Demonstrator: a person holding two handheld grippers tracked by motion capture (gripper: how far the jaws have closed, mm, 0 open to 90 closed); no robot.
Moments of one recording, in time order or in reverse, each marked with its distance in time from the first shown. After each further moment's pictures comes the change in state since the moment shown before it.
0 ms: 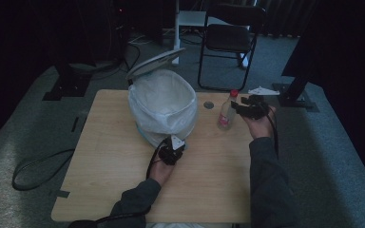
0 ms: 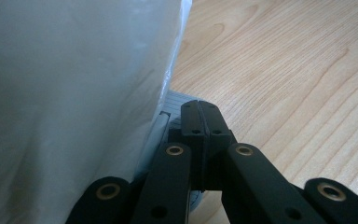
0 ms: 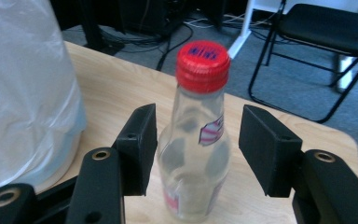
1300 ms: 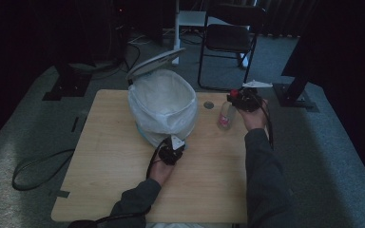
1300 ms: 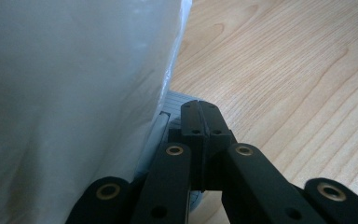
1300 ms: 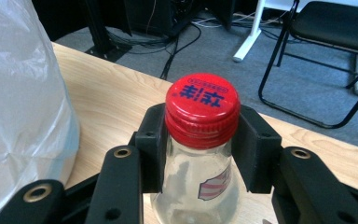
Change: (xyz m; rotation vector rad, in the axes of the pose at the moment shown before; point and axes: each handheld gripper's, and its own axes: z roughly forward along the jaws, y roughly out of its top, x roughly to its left) left arm 0.000 0.000 0.000 -0.004 0.000 -0.004; right arm -0.008 0.013 0.034 0.003 0.044 0.007
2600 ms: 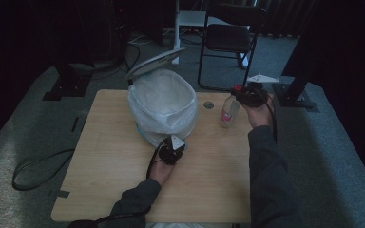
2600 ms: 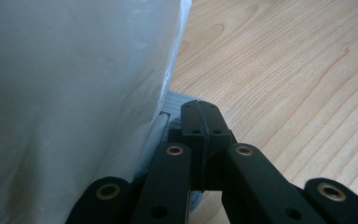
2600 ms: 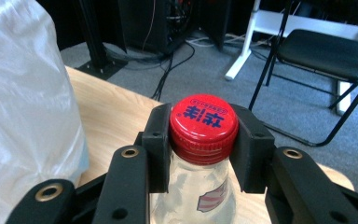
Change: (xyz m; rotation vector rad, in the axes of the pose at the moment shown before) left arm -0.001 0.000 0.001 -0.008 0.000 -0.010; right arm 0.008 0.027 -0.032 -0.070 -0.027 -0.028
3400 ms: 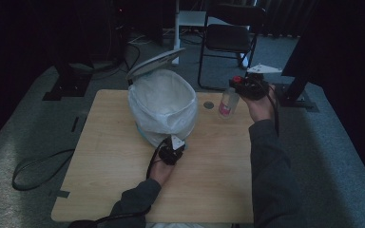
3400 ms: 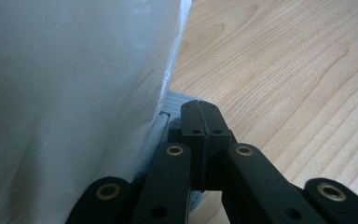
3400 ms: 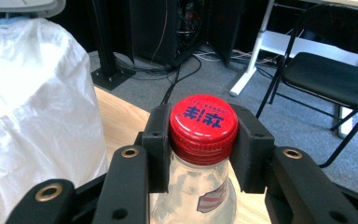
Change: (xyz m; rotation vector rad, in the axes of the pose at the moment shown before) left arm 0.000 0.000 0.000 0.002 0.001 0.003; right arm 0.016 0.038 -0.019 -0.034 0.029 -0.055
